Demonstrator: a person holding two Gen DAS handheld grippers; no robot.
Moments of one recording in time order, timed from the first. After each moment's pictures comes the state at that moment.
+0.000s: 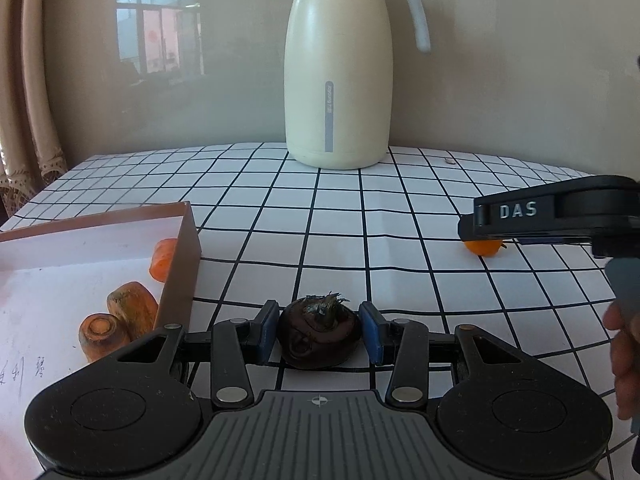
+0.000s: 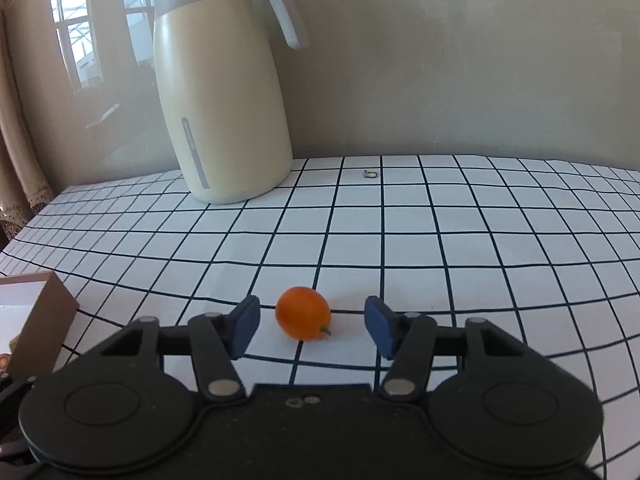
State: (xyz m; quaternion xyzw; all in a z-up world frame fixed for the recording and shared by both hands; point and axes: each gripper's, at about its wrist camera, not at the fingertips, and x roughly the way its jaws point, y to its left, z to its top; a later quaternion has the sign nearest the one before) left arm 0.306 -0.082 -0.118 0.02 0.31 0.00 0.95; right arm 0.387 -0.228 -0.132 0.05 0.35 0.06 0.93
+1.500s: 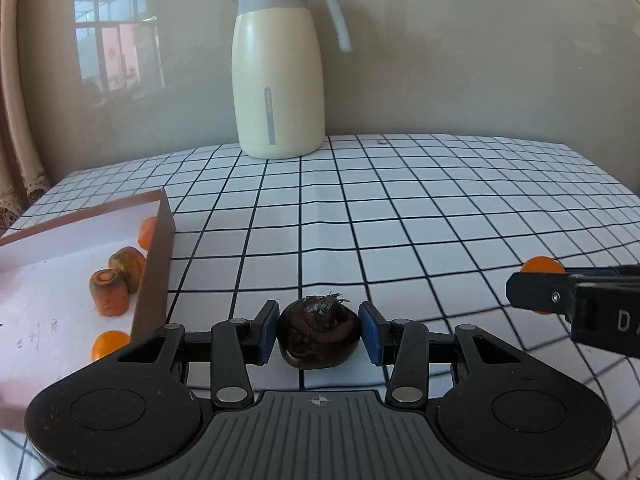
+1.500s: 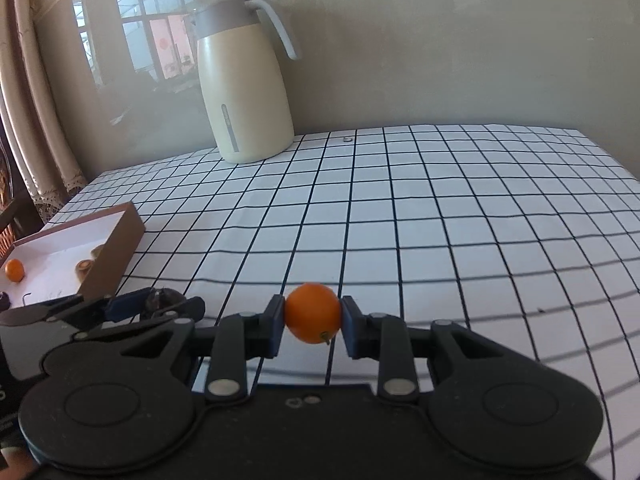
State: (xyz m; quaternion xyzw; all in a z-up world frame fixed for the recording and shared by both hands) left arm 0.228 -0.104 -0.100 0.05 0.31 -0.06 0.95; right arm 0.227 -0.247 -0.092 0.07 0.35 0.05 0.93
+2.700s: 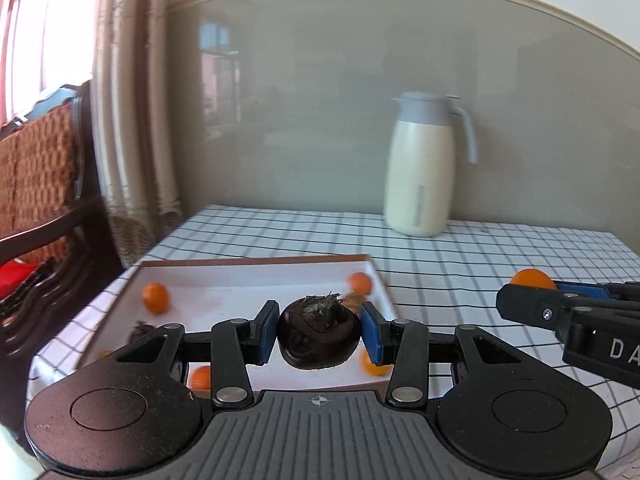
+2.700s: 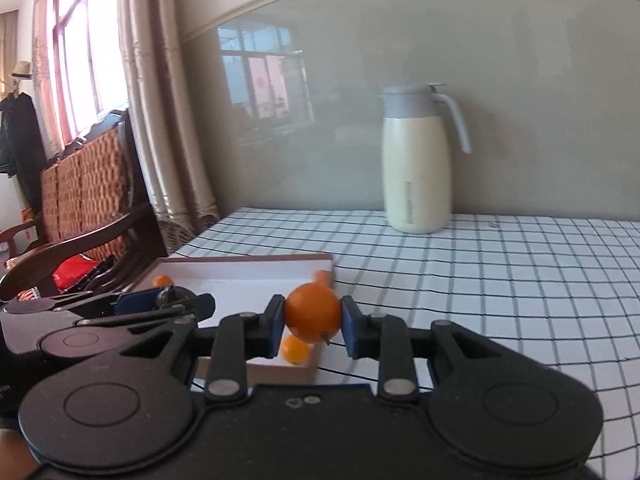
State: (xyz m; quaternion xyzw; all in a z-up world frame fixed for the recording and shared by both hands) left arm 0.130 0.067 -0.008 0.01 0.23 0.05 0.97; right arm 0.168 -0.099 -0.011 0.04 0.26 0.19 0.95
